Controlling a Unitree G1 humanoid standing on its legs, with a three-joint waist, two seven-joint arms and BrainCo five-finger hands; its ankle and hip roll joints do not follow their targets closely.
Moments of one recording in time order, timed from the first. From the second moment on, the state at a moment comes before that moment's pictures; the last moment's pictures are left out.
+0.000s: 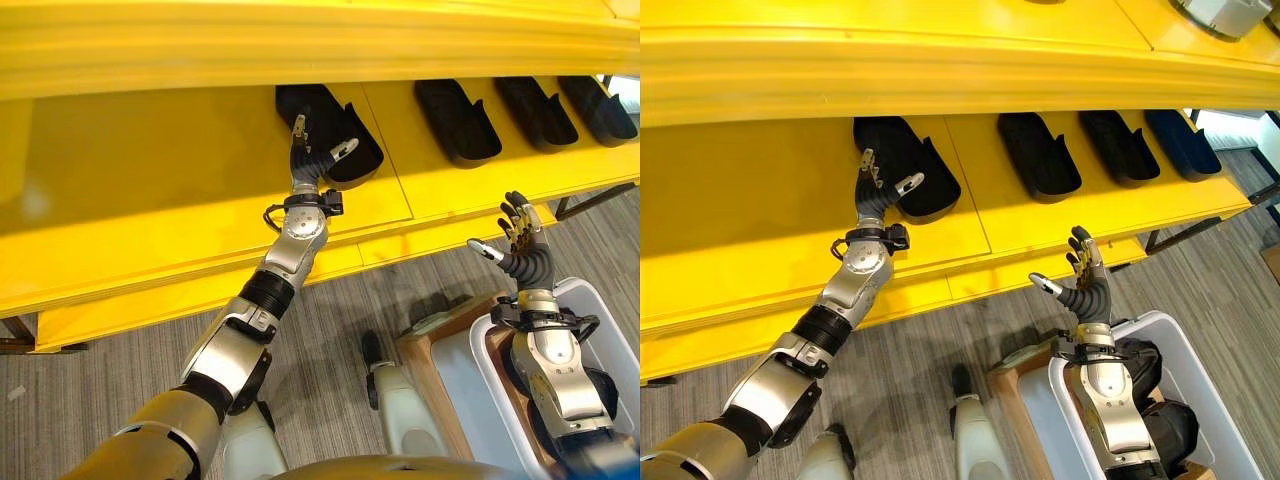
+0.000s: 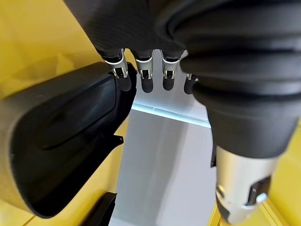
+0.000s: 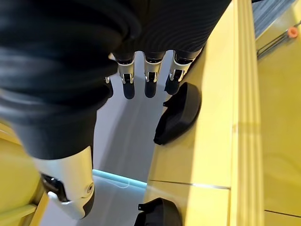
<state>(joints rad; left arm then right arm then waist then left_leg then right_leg) -0.82 0.17 -0.33 0.58 -0.38 -0.22 0.51 0.04 -0.40 0.06 -0.09 0.29 -0.25 -0.24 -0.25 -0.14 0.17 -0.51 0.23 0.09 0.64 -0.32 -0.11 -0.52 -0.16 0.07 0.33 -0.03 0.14</state>
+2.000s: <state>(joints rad) -0.86 0.22 -0.29 0.81 -0.49 -0.23 0.41 0.09 -0.41 0.04 -0.10 0.31 -0.26 -0.17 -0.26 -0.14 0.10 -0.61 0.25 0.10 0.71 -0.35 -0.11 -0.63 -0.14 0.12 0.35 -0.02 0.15</state>
